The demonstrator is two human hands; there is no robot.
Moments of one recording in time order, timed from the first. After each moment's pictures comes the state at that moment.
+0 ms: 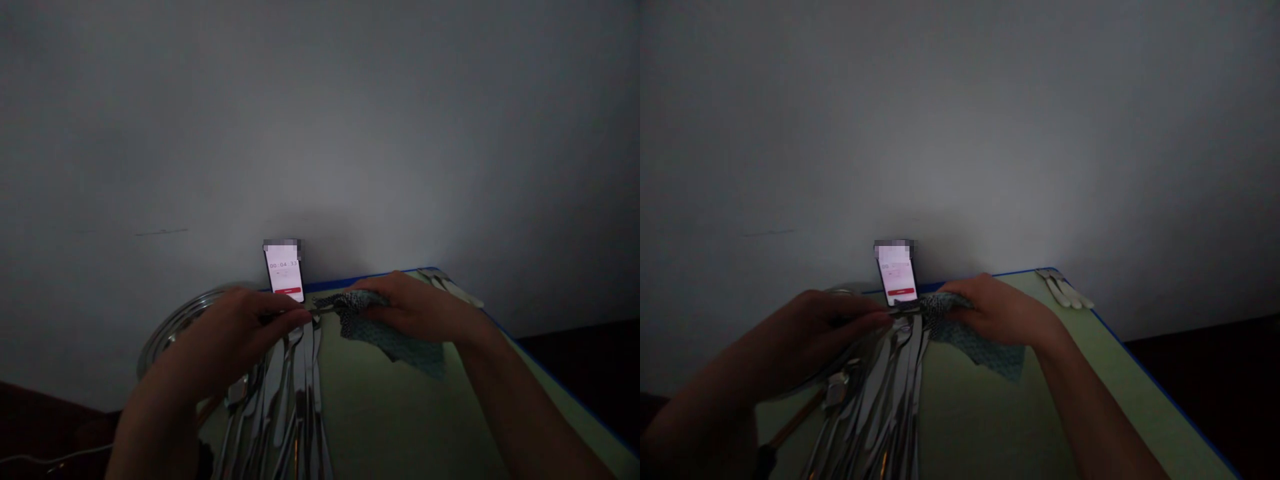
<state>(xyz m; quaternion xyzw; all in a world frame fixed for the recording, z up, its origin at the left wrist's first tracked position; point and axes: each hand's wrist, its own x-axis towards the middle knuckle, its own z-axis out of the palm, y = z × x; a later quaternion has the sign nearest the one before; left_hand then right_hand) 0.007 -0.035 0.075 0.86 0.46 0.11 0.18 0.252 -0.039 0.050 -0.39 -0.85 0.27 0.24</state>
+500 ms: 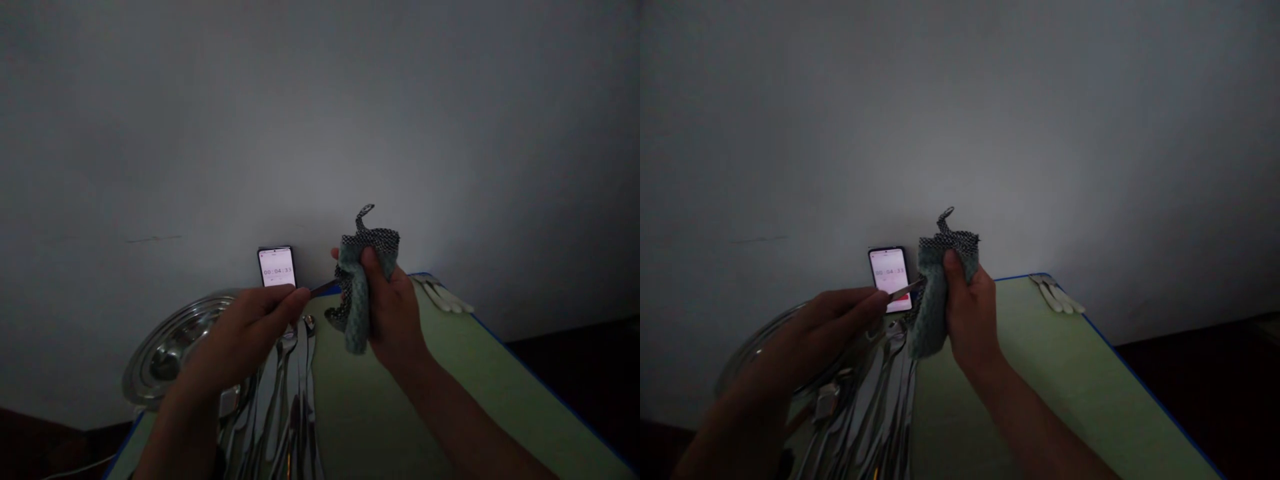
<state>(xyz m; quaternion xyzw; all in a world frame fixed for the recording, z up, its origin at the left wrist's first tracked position) 0.029 -0.031 0.072 0.82 0.45 0.23 0.26 0.191 -0.036 0.033 -0.40 -0.42 0.40 0.71</state>
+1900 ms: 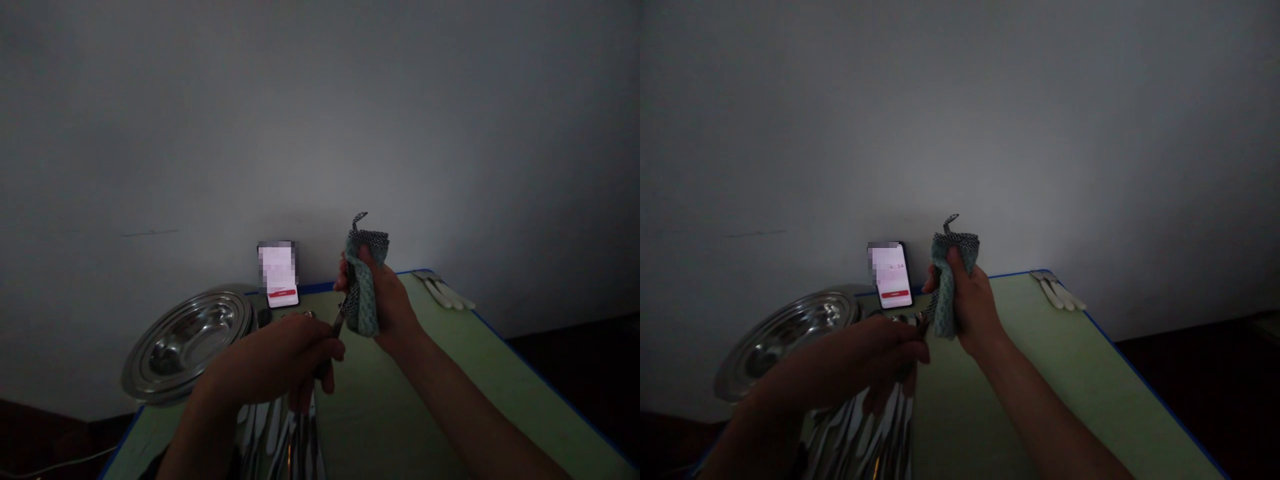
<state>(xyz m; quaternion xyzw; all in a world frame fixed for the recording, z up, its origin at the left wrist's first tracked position) 0.046 -0.035 0.060 0.81 0.39 -0.01 0.45 0.197 -0.015 0.019 -0.30 -0.34 0.56 0.69</state>
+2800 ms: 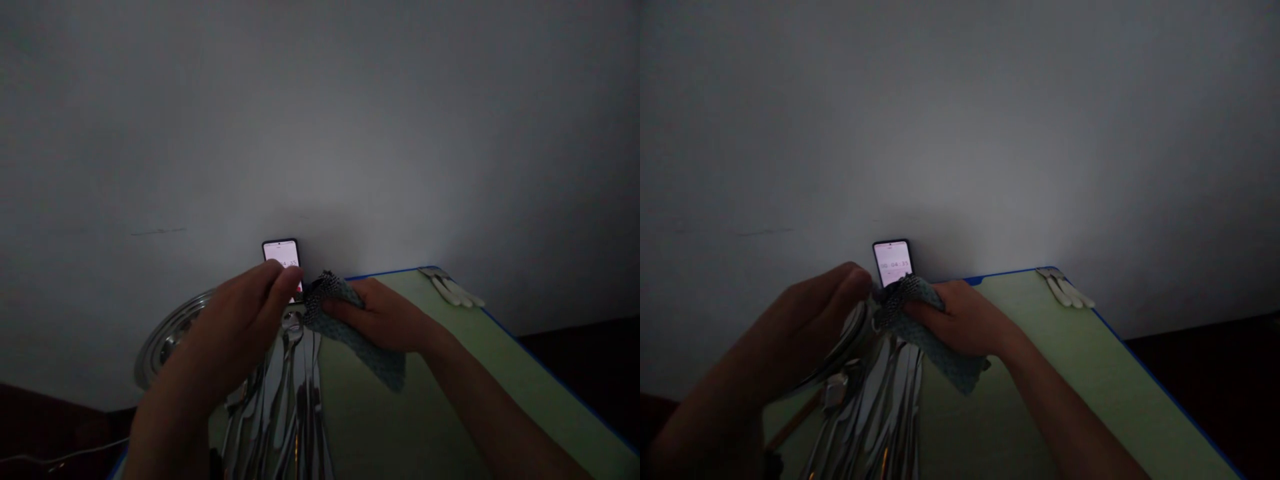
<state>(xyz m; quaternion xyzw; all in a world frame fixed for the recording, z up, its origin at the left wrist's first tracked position) 0.028 -0.035 0.078 0.83 0.49 0.24 0.05 0.212 -0.031 0.032 -0.39 -0.80 0.32 0.33</state>
